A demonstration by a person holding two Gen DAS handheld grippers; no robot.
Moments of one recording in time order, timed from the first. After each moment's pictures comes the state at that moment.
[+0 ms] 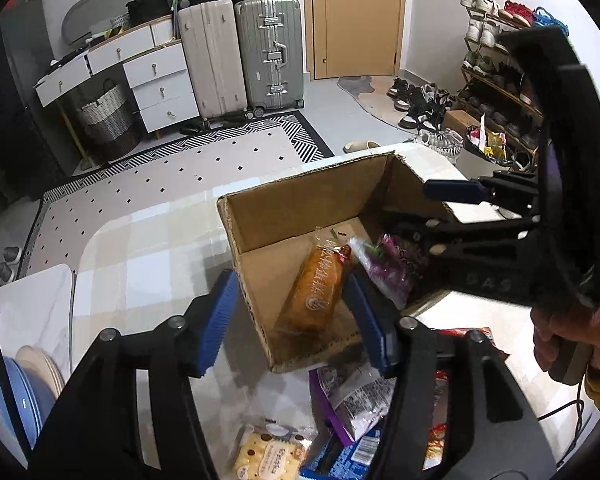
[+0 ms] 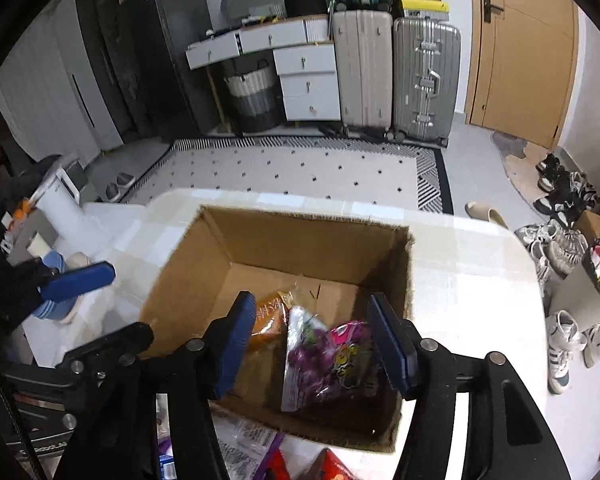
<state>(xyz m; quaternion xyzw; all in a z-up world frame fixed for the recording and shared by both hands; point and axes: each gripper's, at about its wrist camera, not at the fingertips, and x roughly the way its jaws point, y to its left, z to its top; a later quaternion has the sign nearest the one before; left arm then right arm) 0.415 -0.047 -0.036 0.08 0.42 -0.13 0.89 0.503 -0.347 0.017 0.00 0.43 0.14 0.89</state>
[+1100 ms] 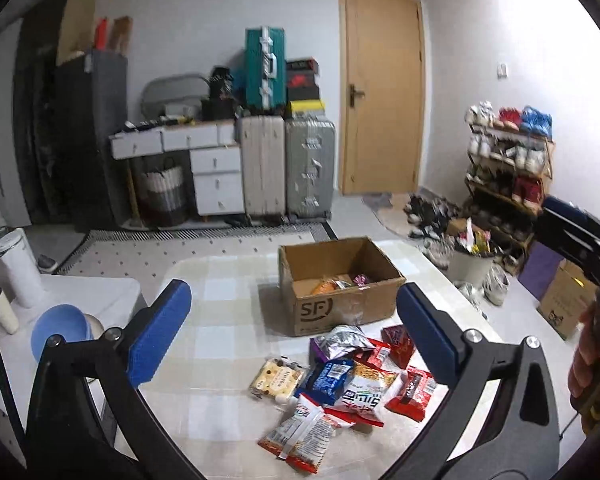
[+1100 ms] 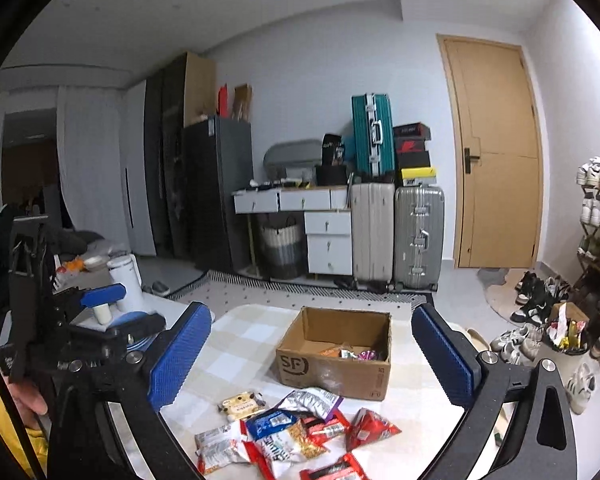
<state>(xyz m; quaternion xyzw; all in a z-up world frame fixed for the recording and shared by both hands) 0.092 0.041 0.118 0.01 0.20 -0.07 0.98 0.136 -0.370 0.177 0.01 0.13 0.16 0.98</state>
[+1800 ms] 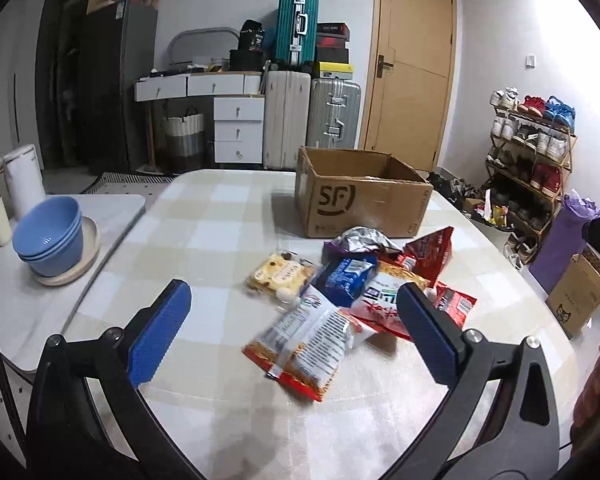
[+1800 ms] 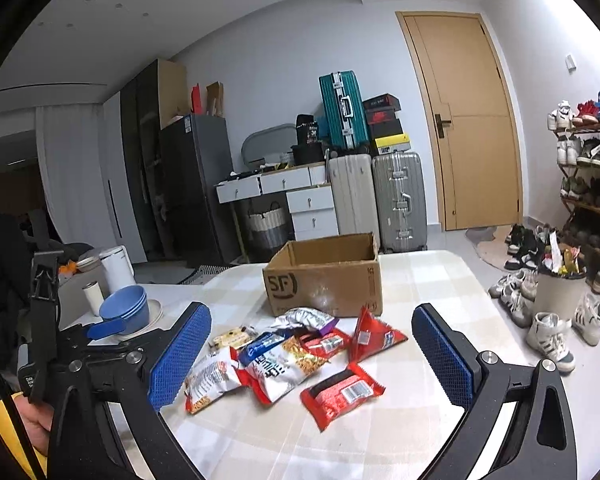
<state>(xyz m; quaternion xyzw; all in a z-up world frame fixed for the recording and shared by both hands) 0.069 0.039 -0.058 -0.04 0.27 -0.04 0.96 0.090 -0.389 0.033 0.07 0.16 0.13 0.98</state>
